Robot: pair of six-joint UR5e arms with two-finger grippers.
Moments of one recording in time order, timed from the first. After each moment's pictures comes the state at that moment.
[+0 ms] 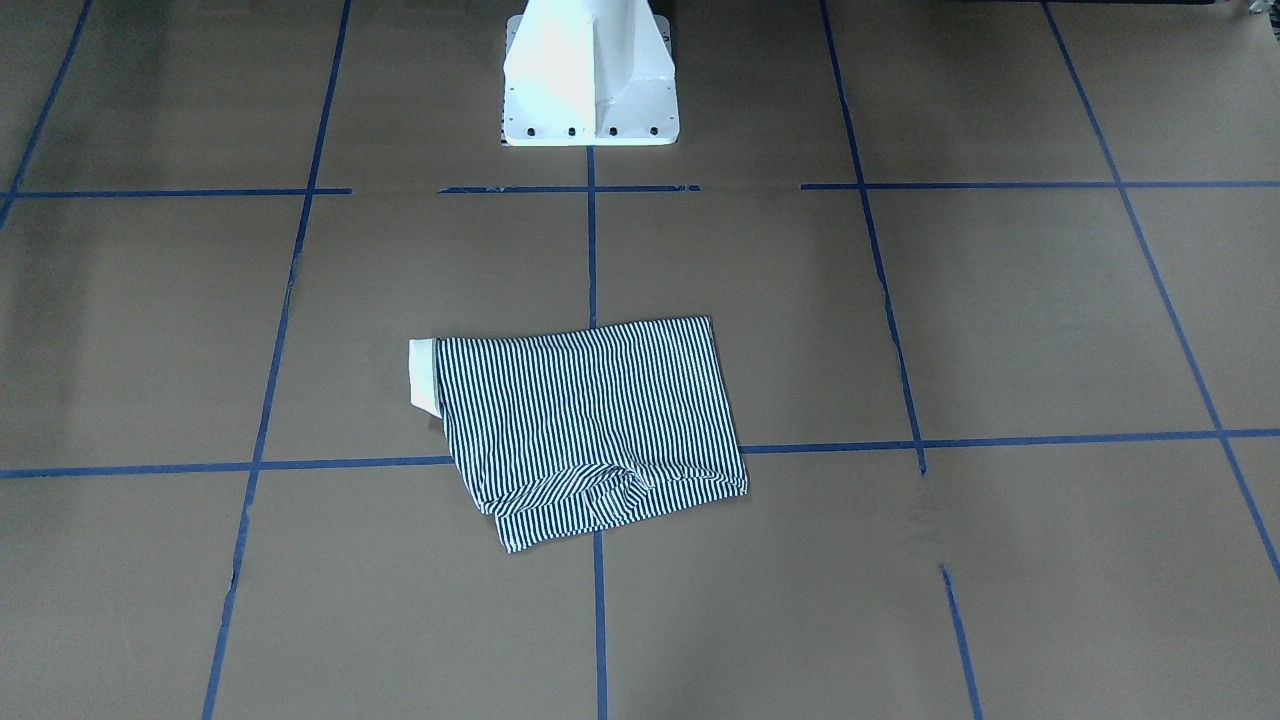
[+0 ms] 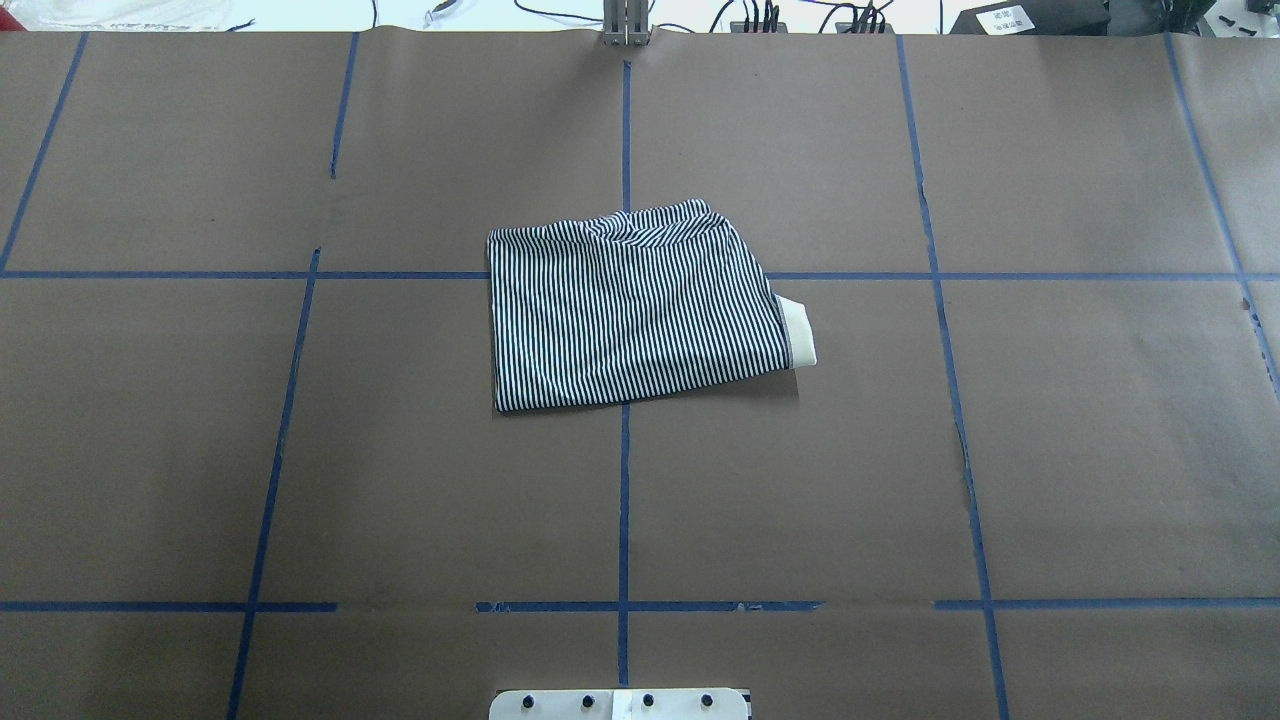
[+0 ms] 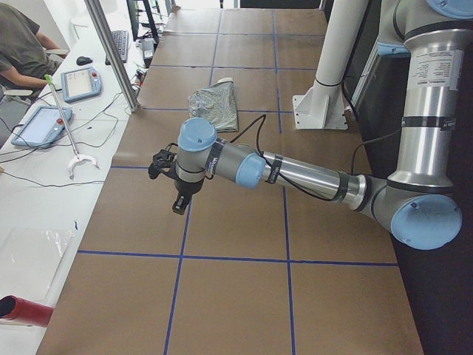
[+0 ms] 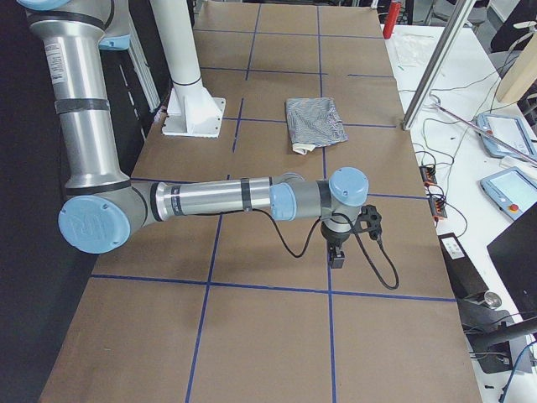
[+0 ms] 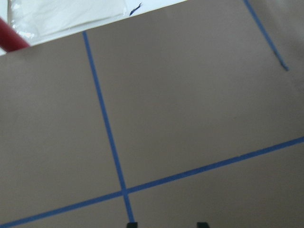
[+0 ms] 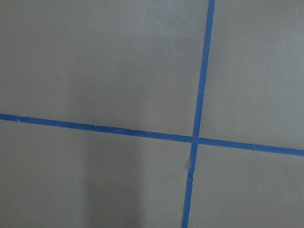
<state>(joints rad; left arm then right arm) -1.57 -1.59 -1.84 -1.56 -2.32 0.02 1.52 -1.47 1.60 -1.60 2.36 0.00</state>
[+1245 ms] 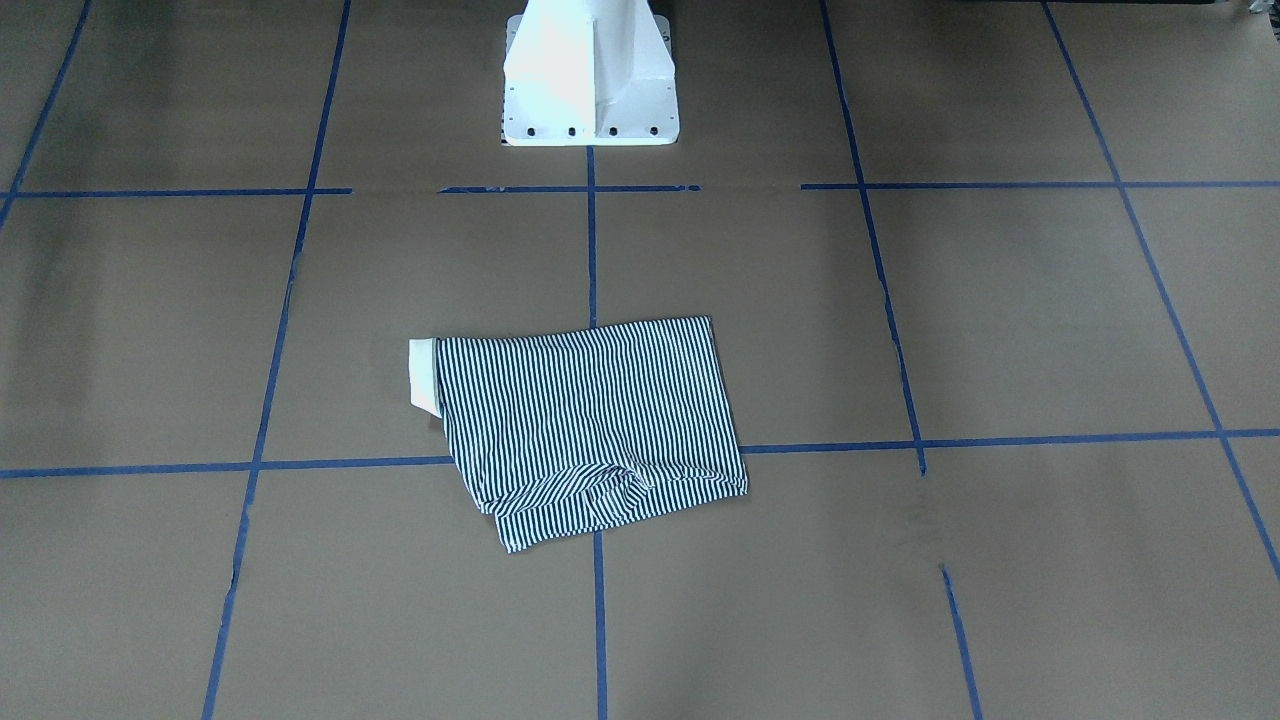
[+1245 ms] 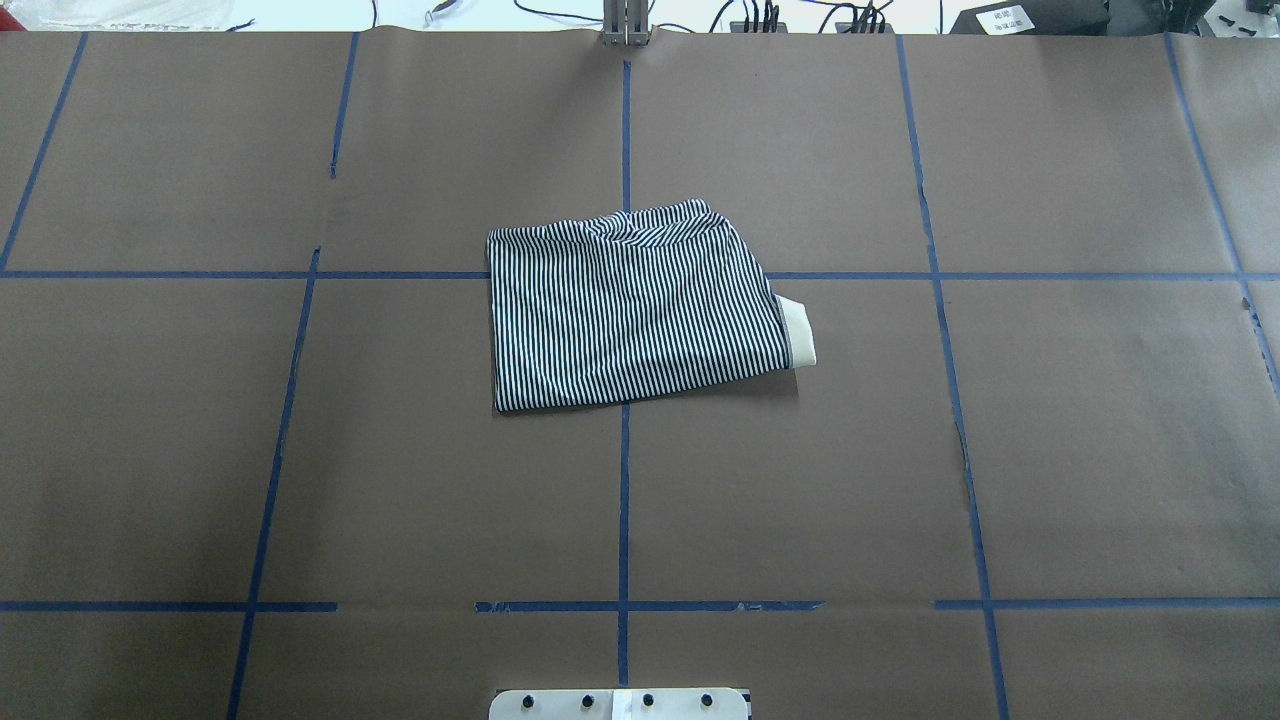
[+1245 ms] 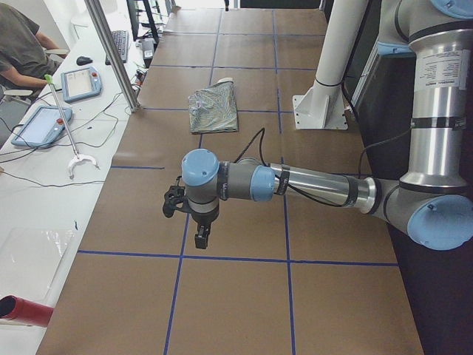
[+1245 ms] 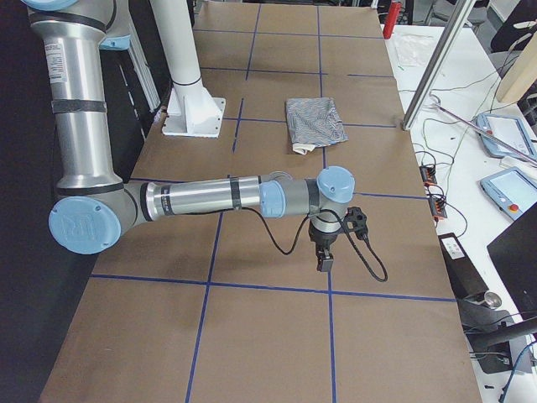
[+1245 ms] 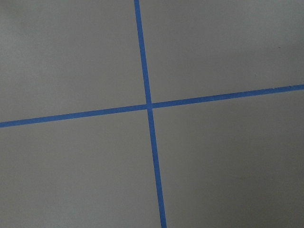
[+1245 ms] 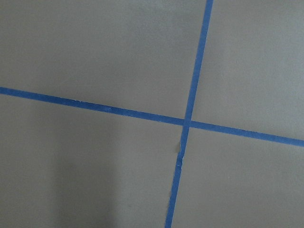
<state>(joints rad) -1.58 -1.53 -1.75 -1.50 -2.34 0.05 1.46 -1.51 1.64 -1.60 2.28 -0.02</state>
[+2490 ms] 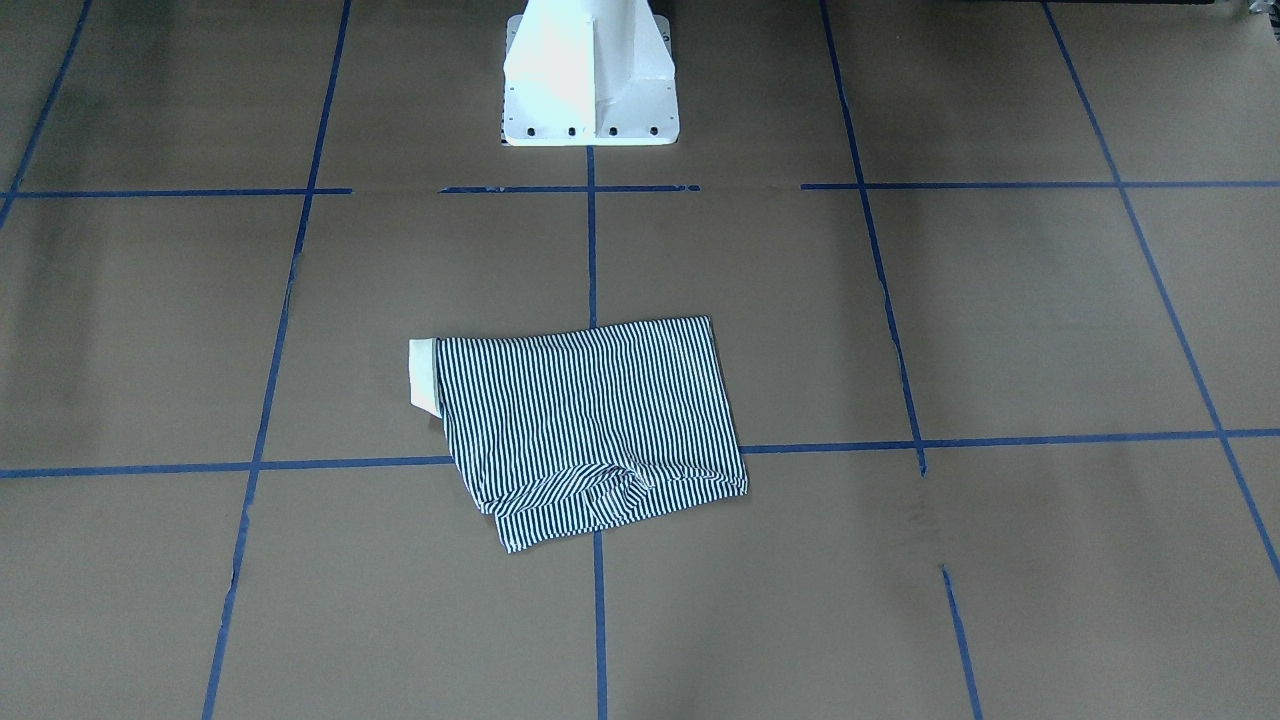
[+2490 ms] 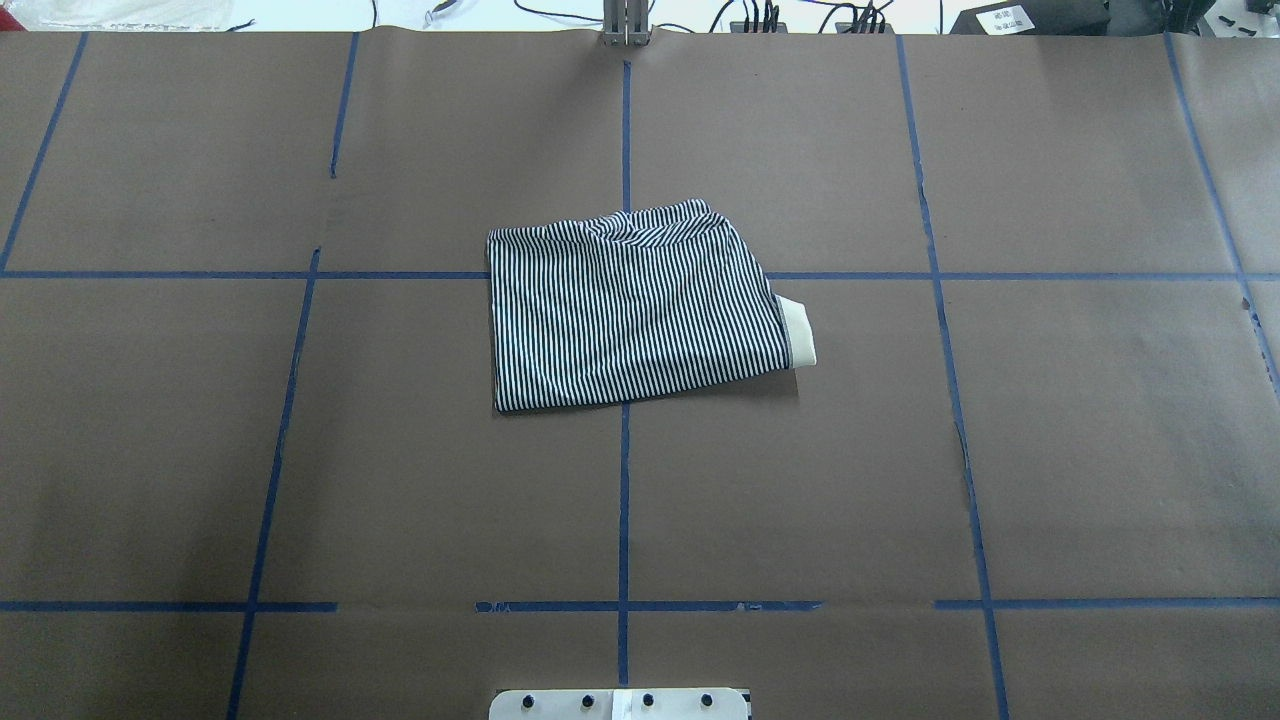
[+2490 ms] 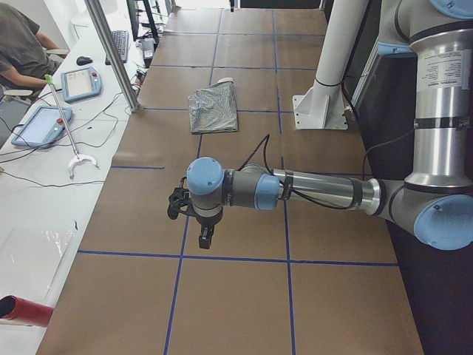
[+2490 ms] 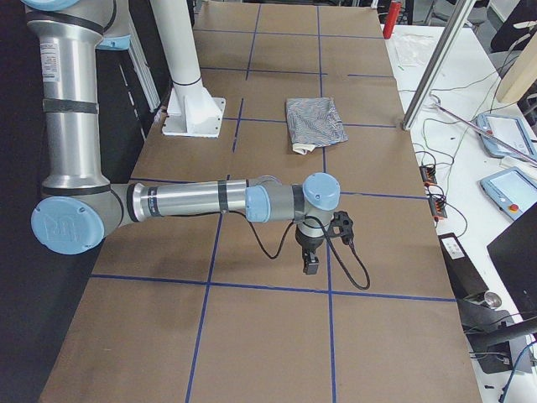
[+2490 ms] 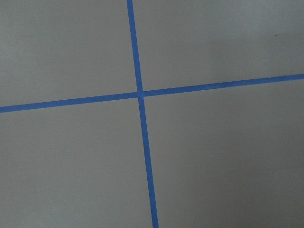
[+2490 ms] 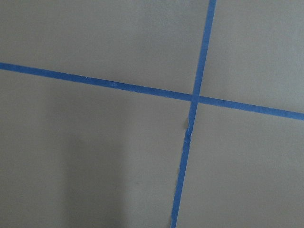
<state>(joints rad) -1.57 -1.50 -1.75 -1.57 -2.41 0.04 1.46 -1.59 1.70 -1.60 2.32 -0.02</state>
